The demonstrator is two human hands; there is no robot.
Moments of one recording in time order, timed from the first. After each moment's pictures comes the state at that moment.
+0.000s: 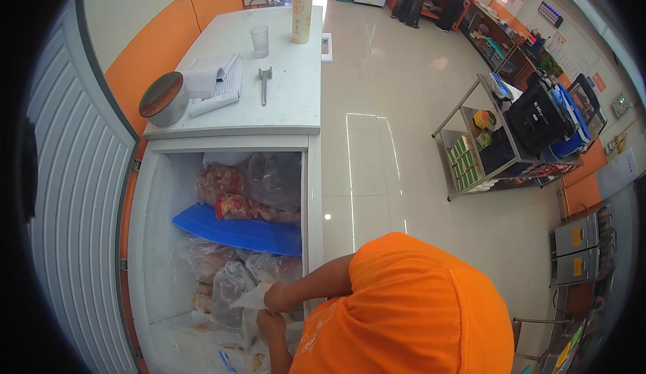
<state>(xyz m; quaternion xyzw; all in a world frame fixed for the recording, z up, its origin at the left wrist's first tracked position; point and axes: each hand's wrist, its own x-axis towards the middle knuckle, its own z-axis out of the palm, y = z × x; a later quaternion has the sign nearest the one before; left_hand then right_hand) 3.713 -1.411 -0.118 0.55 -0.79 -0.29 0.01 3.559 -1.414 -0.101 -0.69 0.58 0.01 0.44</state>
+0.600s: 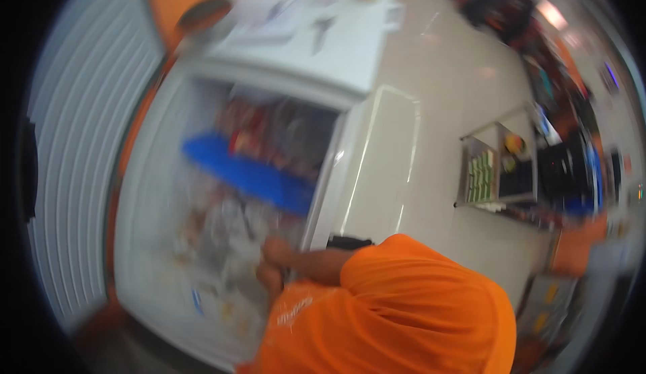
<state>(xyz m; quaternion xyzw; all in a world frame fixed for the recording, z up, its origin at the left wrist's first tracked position) 3.677 -1.383 -0.175 0.62 -0.75 -0.24 -0.06 3.573 -1.403 -0.171 -0.53 0.74 -0.10 0.40</state>
